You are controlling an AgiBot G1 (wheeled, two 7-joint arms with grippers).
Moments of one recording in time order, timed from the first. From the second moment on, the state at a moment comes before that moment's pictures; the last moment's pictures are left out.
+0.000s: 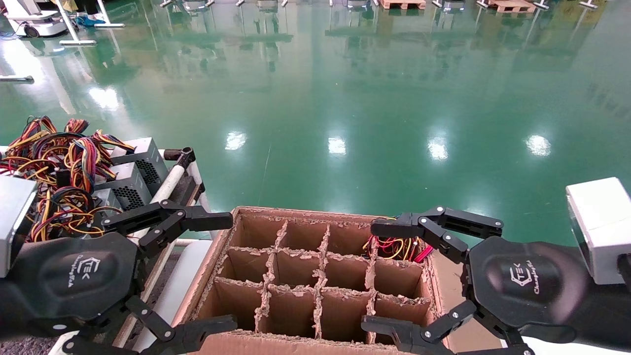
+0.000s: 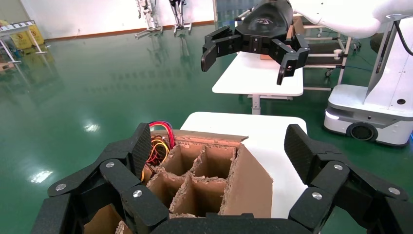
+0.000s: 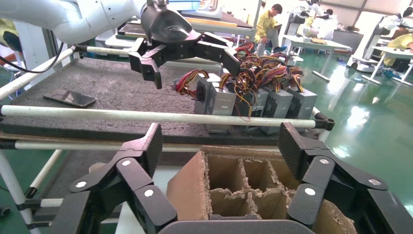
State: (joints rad) left arm -1.08 0.61 0.28 -1.28 0.73 1.49 -0.19; right arm 1.09 -0.59 -0.35 1.27 -0.68 -1.47 0.15
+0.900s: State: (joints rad) left arm -1.13 0.69 0.33 -1.21 0.85 1.36 -0.22; right arm 1.09 -0.59 -0.35 1.27 -0.68 -1.47 0.15
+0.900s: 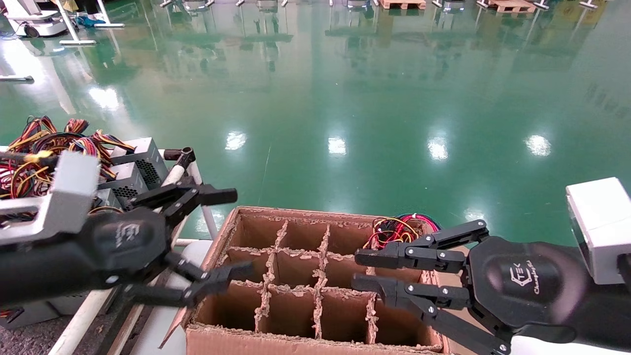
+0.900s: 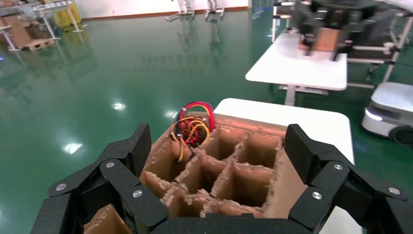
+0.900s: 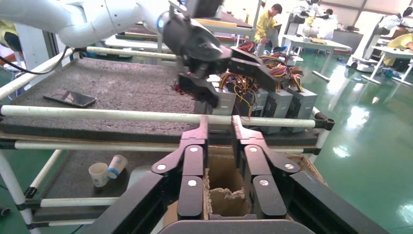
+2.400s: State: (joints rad) left arm -1.49 1.35 0.57 -0.25 1.14 1.26 0.39; right arm 1.09 -0.59 -0.35 1.27 -0.68 -1.47 0.15
